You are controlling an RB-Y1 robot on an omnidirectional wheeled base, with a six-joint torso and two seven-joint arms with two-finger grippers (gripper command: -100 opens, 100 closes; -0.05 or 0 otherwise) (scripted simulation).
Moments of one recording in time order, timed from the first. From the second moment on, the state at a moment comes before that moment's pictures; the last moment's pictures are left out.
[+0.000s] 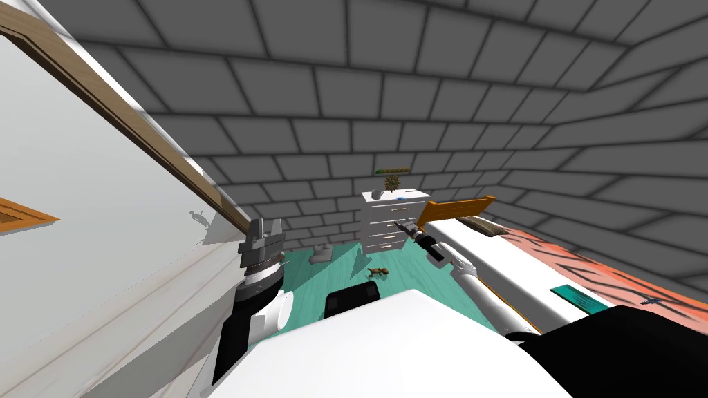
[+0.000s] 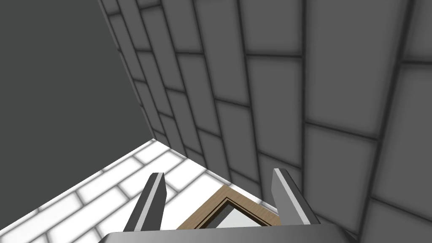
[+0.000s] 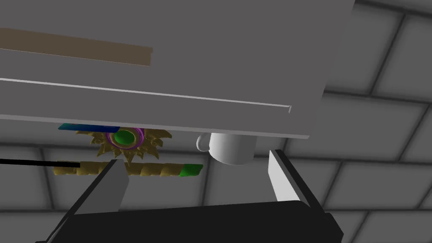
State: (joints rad) left arm 0.50 0.03 -0.04 -2.26 0.02 -0.59 -0.02; right arm 0.22 -0.61 -0.22 -1.41 0.58 -0.40 0.58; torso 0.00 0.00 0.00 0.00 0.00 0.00
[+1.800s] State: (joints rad) left arm 0.50 0.03 -0.04 -2.26 0.02 -0.59 -0.02; right arm 0.01 -0.88 -0.35 -0.94 0.97 -0.29 0.96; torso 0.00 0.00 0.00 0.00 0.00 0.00
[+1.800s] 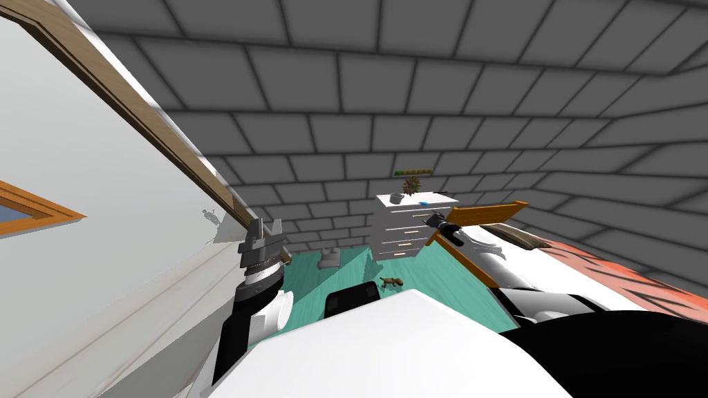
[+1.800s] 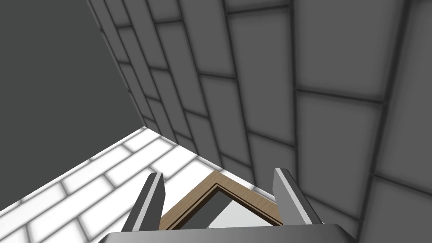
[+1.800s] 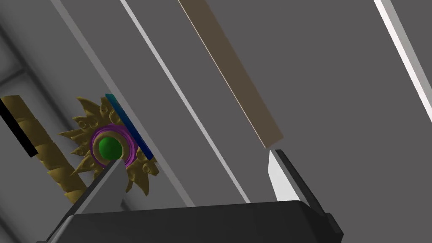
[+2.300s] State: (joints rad) left arm 0.50 0.03 -0.04 -2.26 0.02 -0.59 -0.02; right arm -0.02 -0.94 -0.39 -0.85 1.06 -0.26 1.05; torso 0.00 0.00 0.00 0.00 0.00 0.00
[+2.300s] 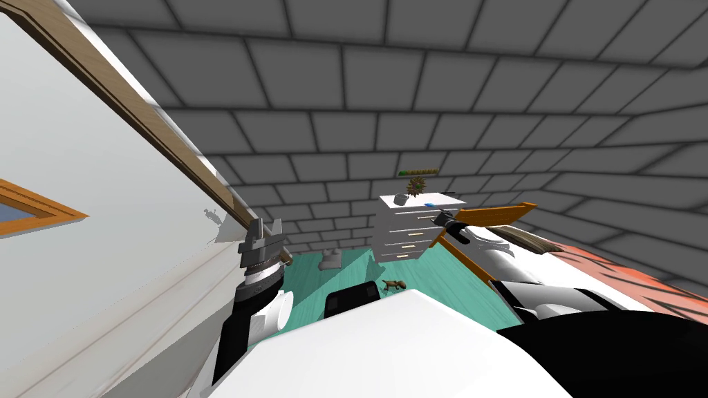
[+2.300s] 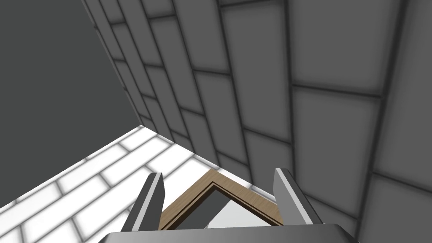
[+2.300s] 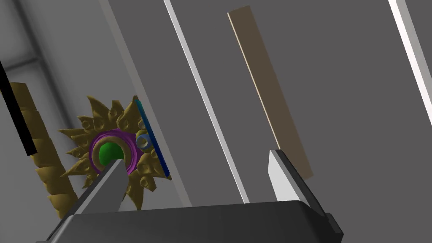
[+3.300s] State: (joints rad) left arm 0.50 0.03 -0.04 -2.26 0.02 -0.59 -0.02; right arm -0.11 -1.03 -0.45 -0.67 1.20 -0.23 1.20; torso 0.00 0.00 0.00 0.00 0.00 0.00
